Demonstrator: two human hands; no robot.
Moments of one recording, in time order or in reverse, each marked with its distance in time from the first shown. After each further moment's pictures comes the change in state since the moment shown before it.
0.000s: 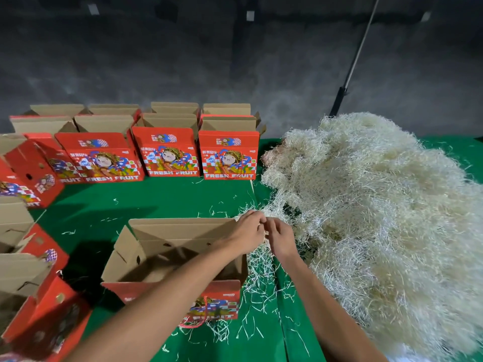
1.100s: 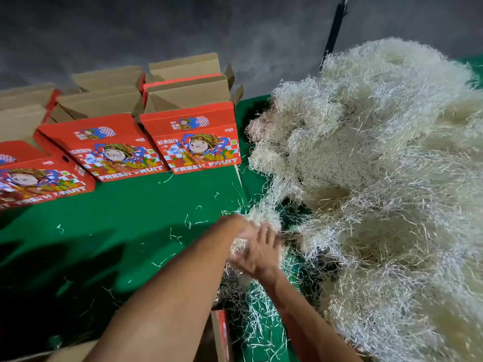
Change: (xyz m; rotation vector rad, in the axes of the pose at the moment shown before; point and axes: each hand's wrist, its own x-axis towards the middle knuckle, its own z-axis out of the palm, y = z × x) left_hand 0.232 -0.078 0.060 0.447 -0.834 -0.655; right_hand 0.162 0.144 0.068 -0.967 -0.320 0.206
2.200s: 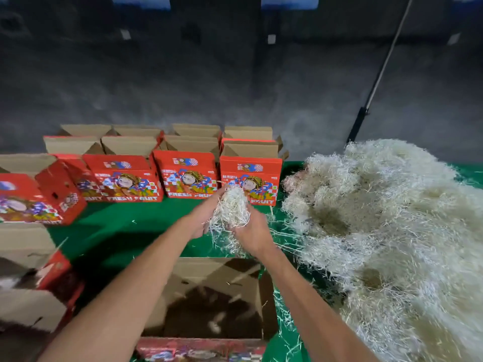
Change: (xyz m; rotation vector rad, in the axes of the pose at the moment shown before) left_hand -0.206 -0.201 0.006 -1.376 0.395 0.635; right_hand -0.161 -0.174 -0.154 0.685 0.244 -0.480
